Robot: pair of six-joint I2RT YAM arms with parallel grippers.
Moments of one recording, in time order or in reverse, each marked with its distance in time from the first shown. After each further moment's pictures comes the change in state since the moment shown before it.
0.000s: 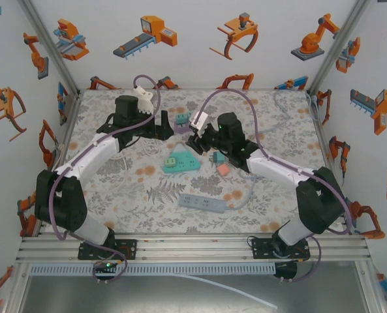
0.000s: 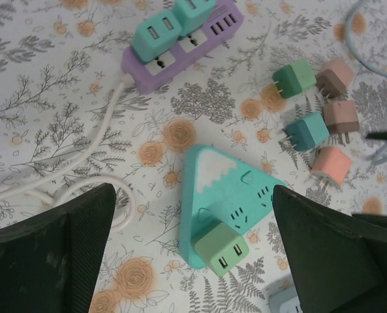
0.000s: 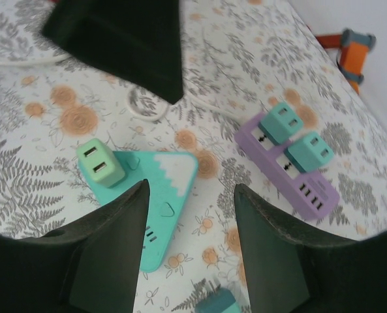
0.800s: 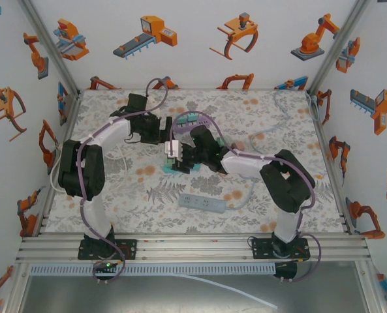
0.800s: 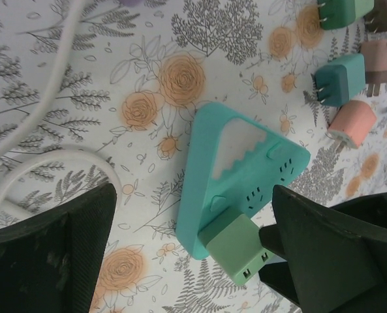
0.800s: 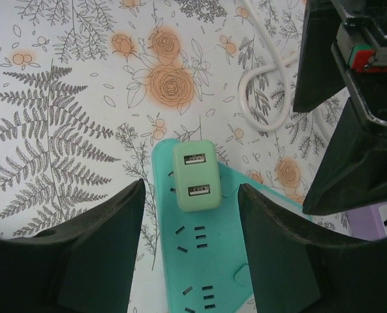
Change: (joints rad) left arm 0.038 0.342 0.236 -0.301 0.169 0.029; right arm 0.123 0.303 0.096 -0.046 -0.175 -0.305
